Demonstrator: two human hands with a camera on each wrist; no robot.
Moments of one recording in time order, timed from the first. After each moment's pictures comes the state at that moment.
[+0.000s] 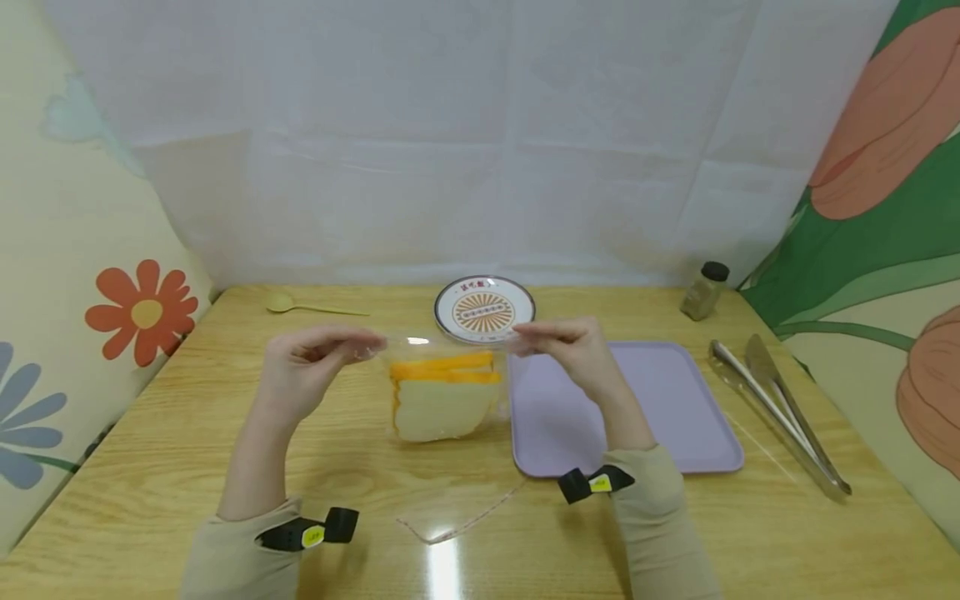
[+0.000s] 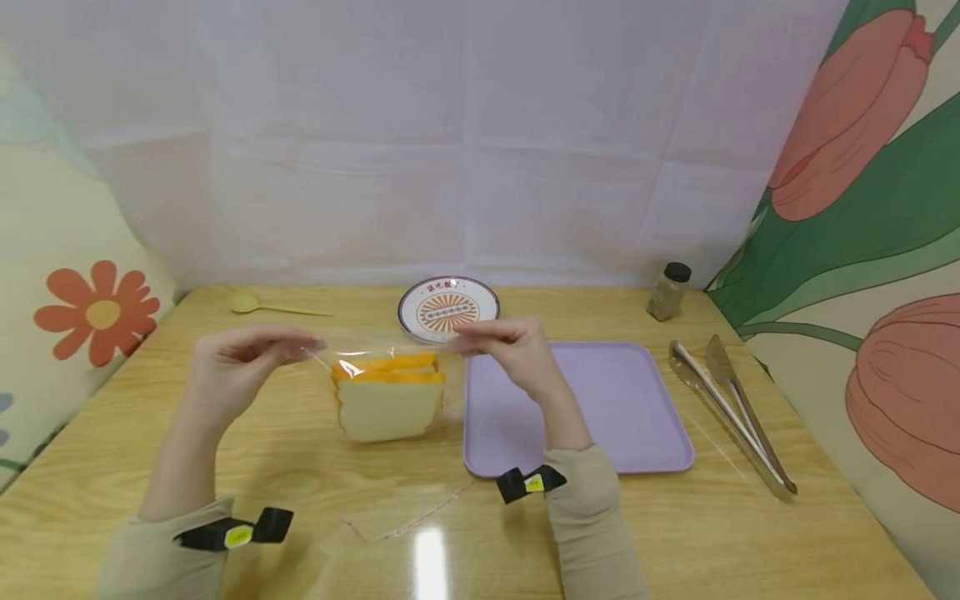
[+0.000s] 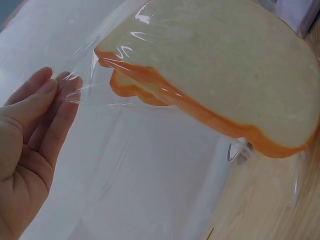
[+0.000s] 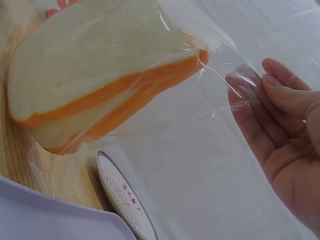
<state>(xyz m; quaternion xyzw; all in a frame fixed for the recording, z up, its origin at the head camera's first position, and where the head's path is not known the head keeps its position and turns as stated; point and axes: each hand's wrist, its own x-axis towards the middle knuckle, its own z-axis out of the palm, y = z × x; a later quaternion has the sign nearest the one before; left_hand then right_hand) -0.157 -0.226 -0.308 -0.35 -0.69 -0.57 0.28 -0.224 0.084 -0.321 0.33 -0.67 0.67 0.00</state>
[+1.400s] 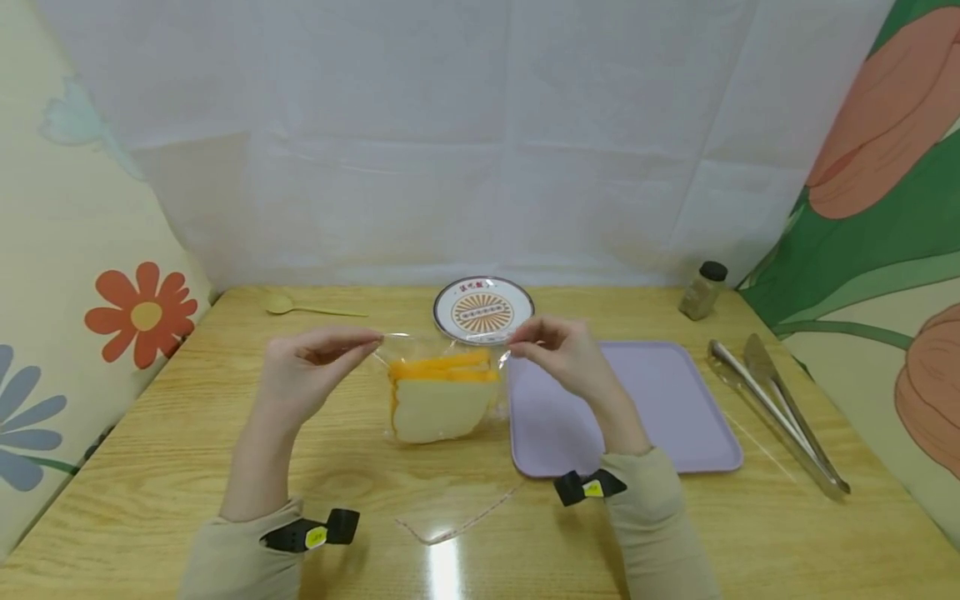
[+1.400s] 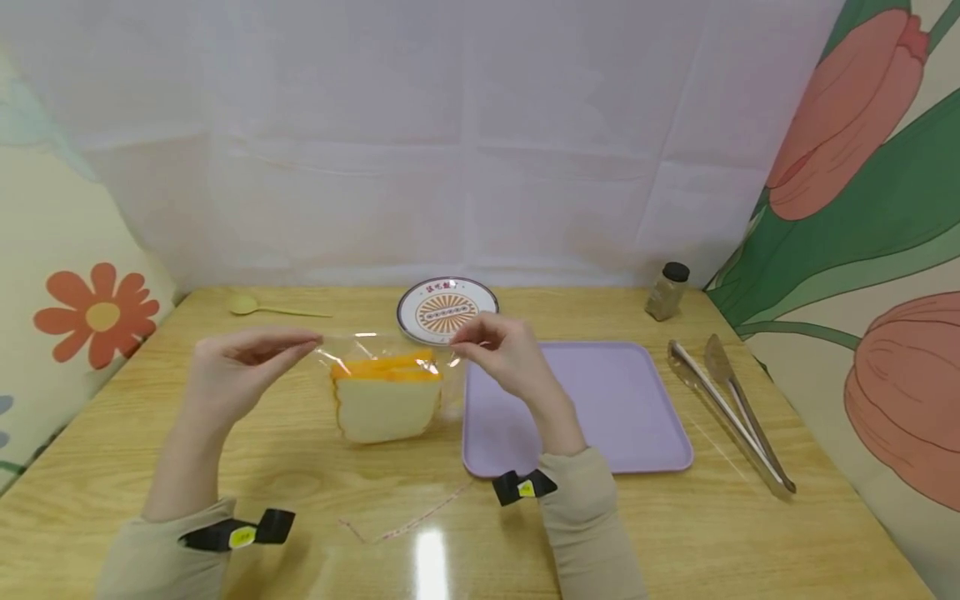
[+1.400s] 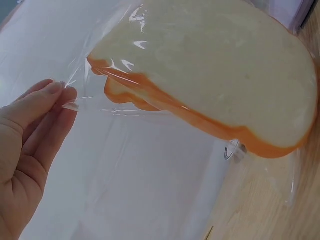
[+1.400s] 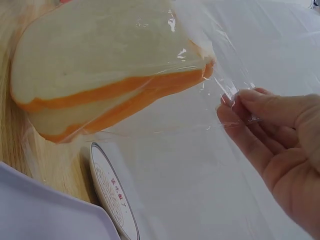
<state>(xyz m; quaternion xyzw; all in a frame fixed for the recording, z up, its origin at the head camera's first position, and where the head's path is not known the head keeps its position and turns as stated) -0.154 -0.224 -0.306 -0.30 -0.75 -0.50 0.31 -0.218 0.077 -0.315 0.32 -0.74 0.59 0.03</state>
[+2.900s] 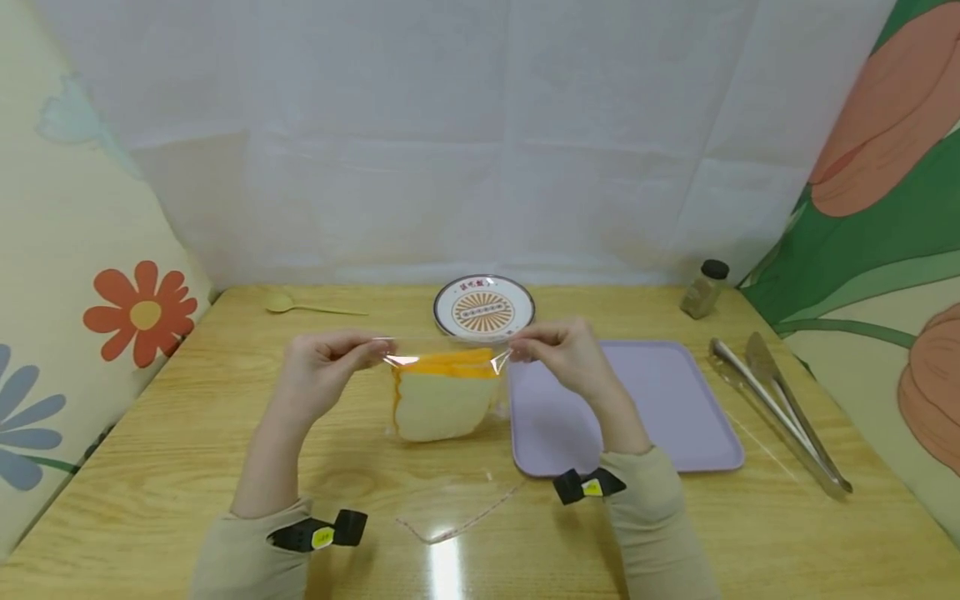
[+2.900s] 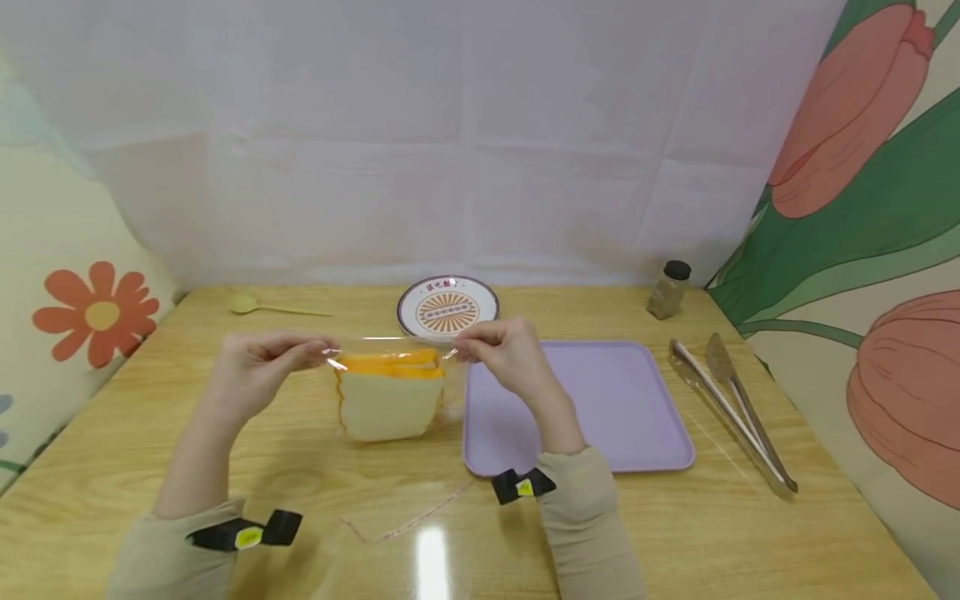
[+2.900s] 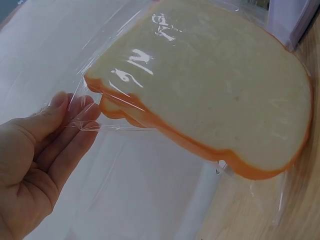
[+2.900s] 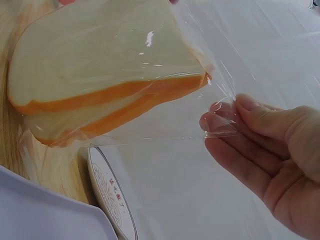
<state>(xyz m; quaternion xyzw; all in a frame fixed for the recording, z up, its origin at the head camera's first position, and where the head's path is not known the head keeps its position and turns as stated) -0.156 -0.216 -0.310 -0.20 -0.81 -0.52 0.21 -0.218 0.076 -0.312 0.29 -0.78 0.55 0.02</state>
